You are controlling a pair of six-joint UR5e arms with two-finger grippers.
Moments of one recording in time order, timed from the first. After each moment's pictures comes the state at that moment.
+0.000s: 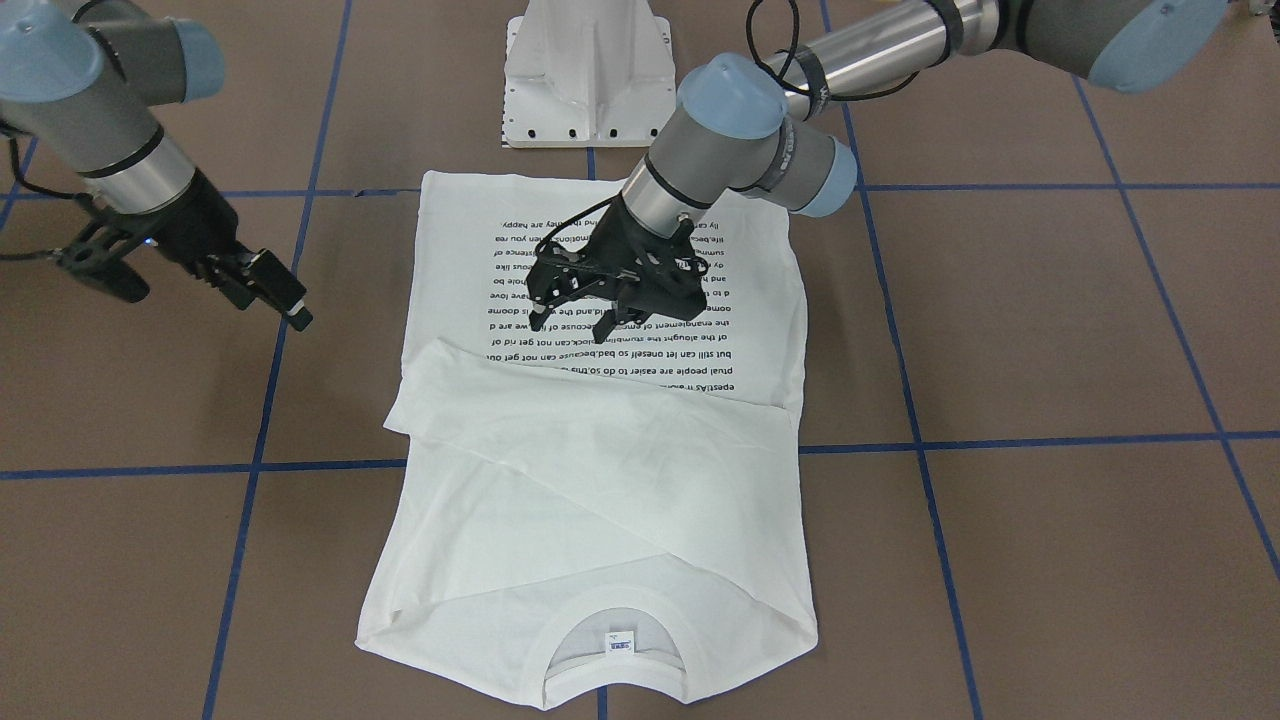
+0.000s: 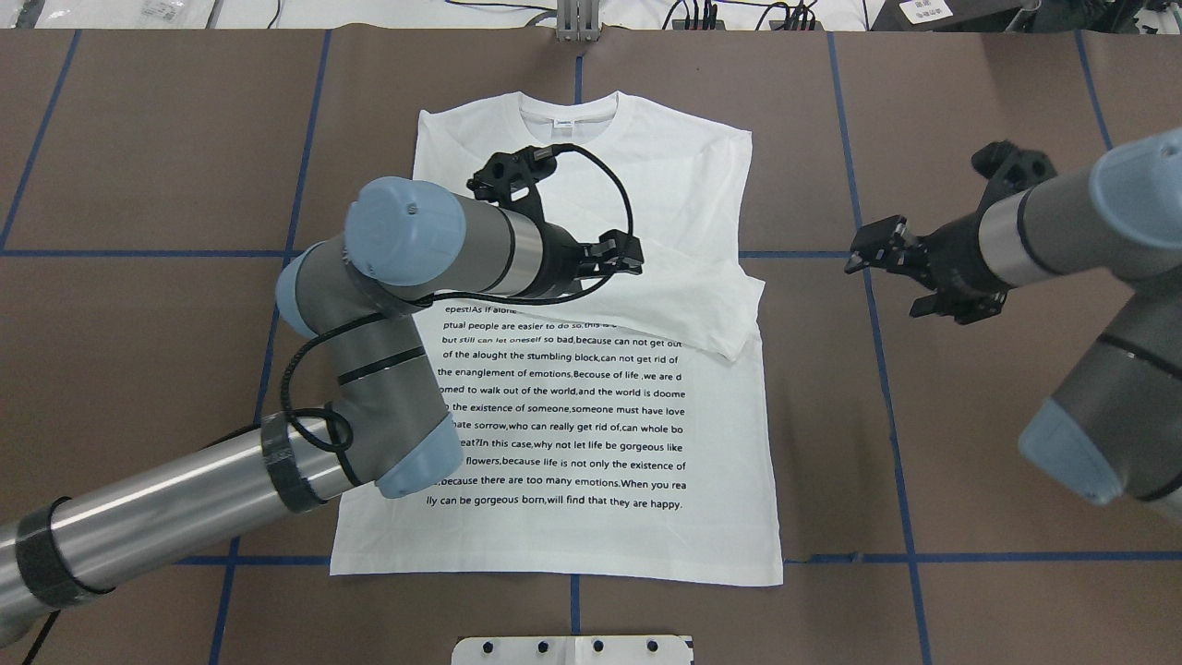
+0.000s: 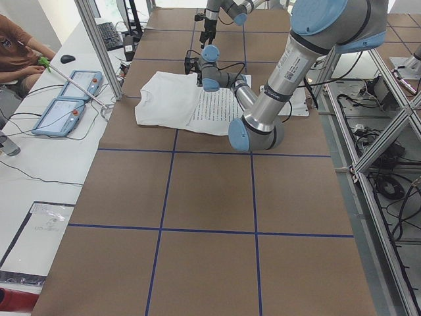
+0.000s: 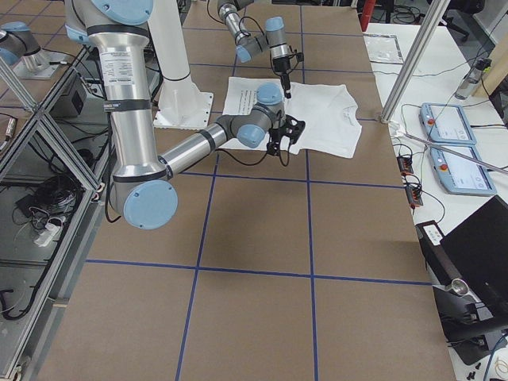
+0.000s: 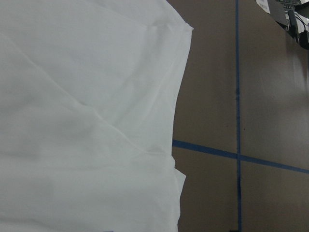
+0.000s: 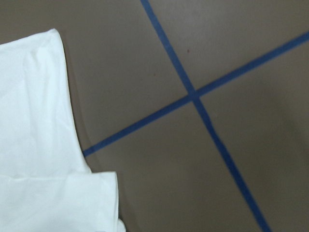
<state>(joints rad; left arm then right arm) -0.57 -2.25 -1.58 -2.24 -1.82 -1.48 0.70 -1.47 1.99 -1.13 1.93 1.73</state>
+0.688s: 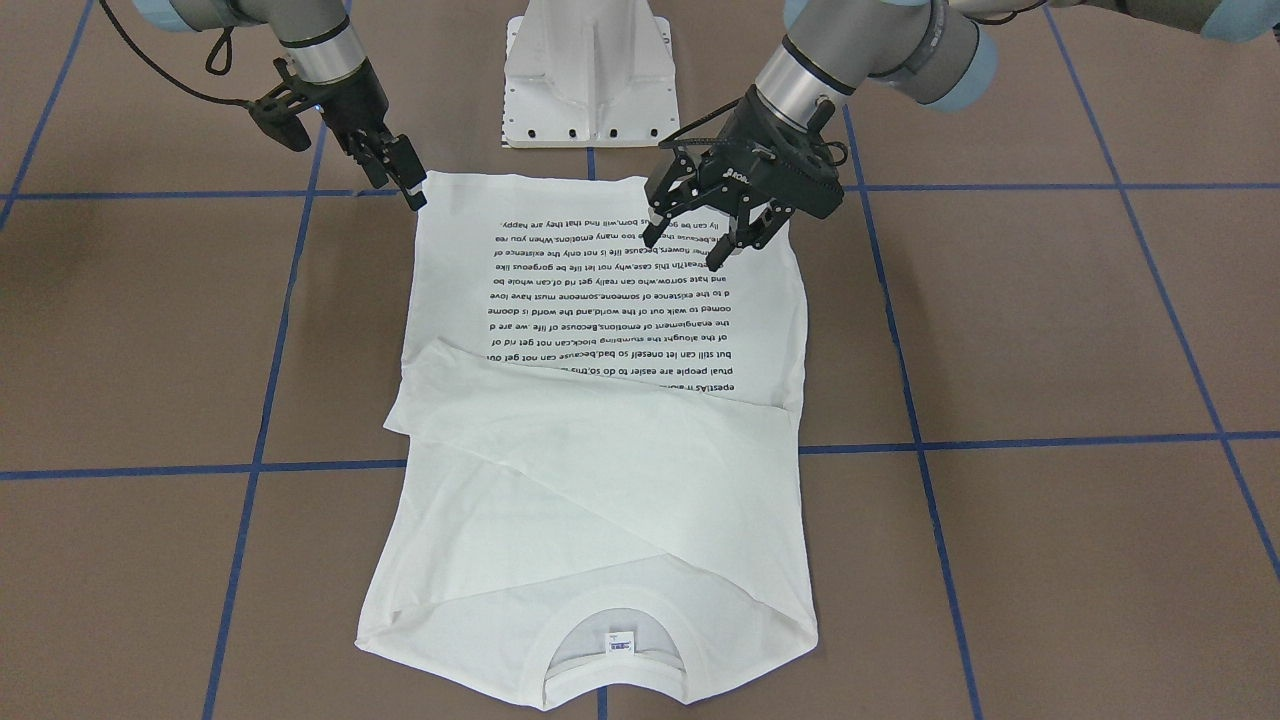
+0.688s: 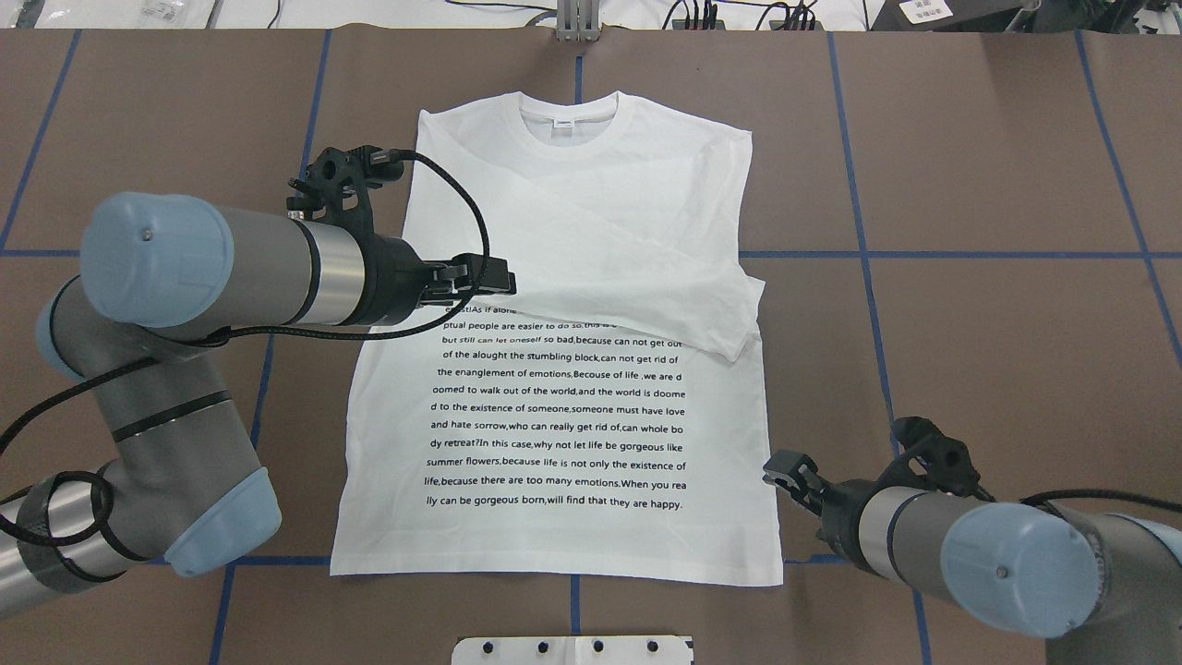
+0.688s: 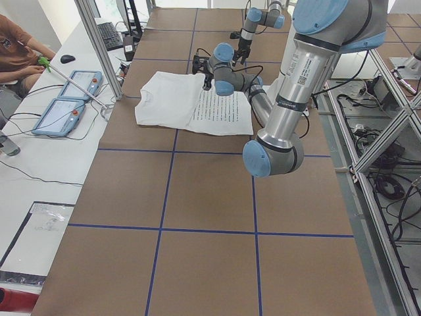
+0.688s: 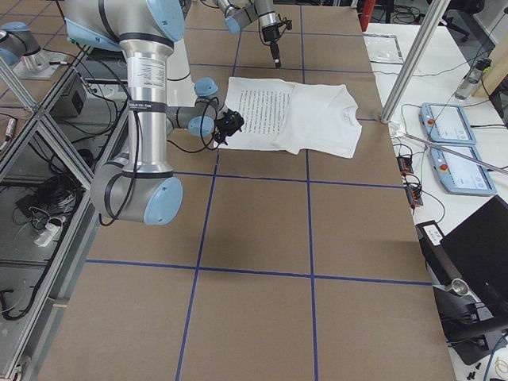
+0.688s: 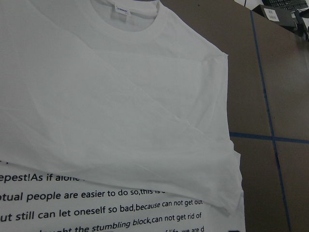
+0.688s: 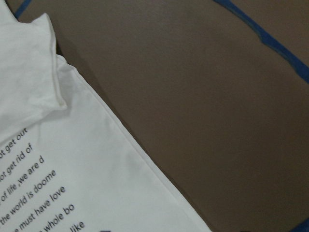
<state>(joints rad) -0.59 -2.01 -1.92 -2.13 -1.80 -1.36 0.16 -1.59 2.16 -1.19 1.45 2.26</state>
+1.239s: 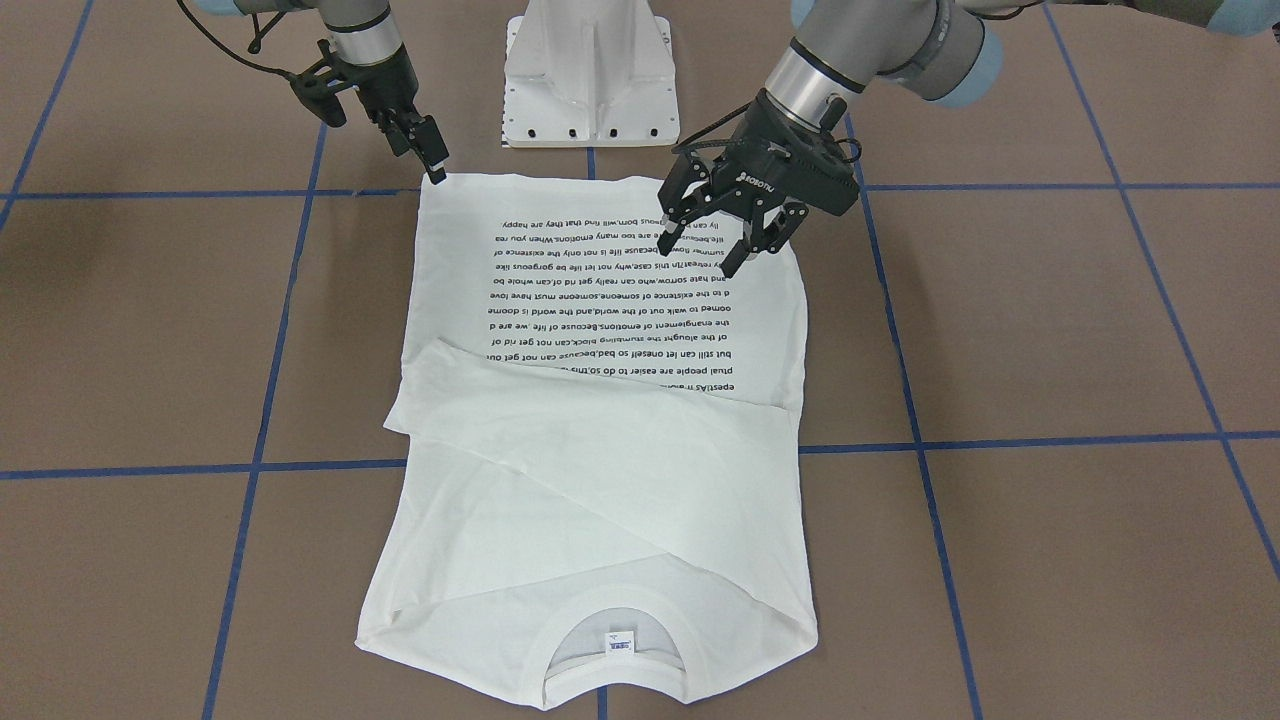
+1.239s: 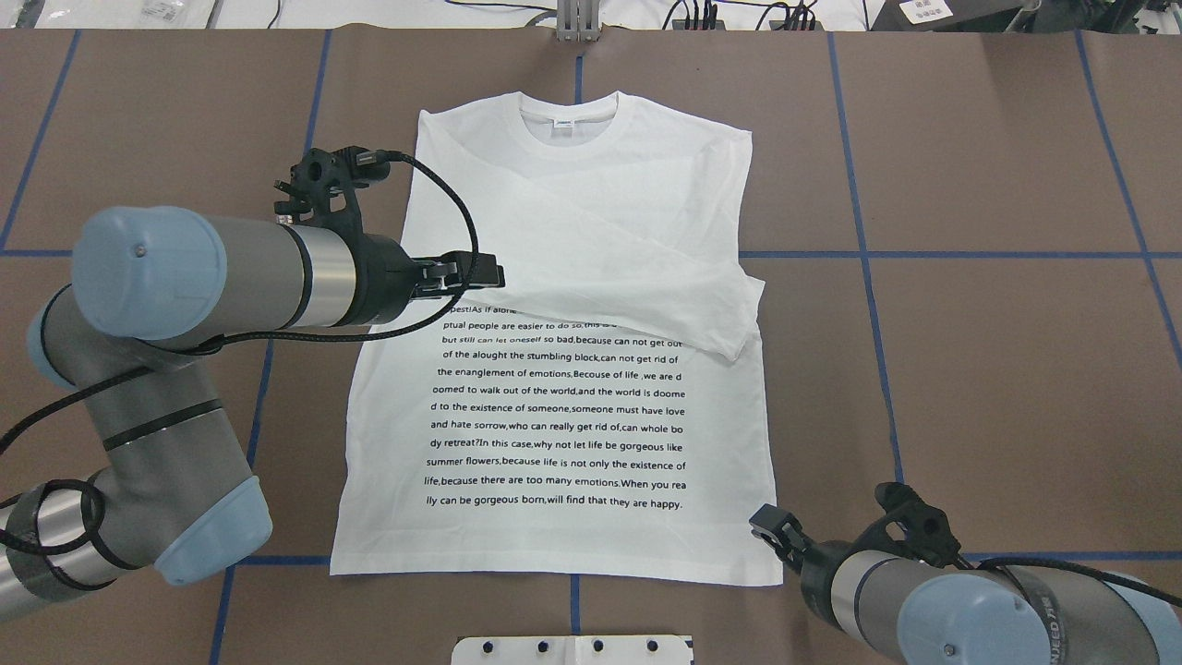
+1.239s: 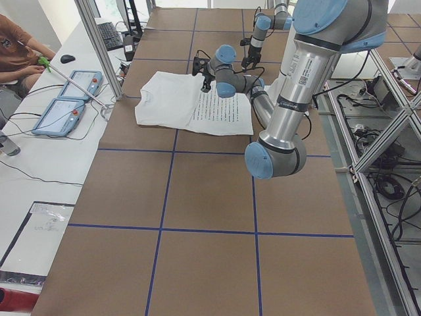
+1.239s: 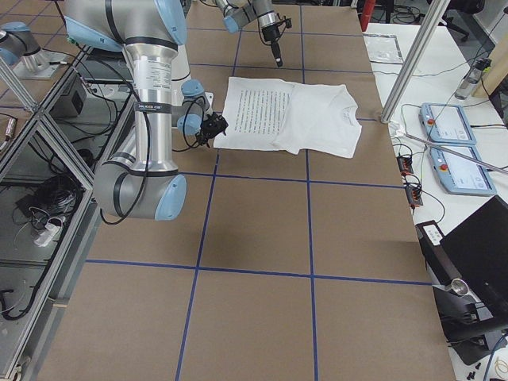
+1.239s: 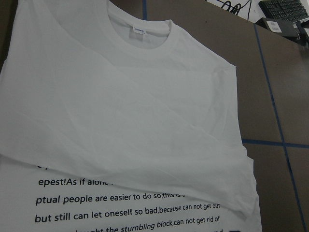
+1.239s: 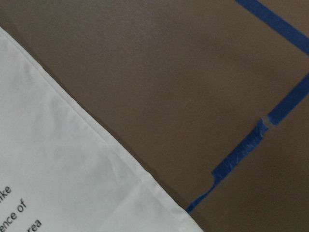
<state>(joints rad) -0.58 -1.99 -1.92 -2.13 -1.74 -1.36 0.03 -1.57 2.14 -1.26 1.42 2.37</state>
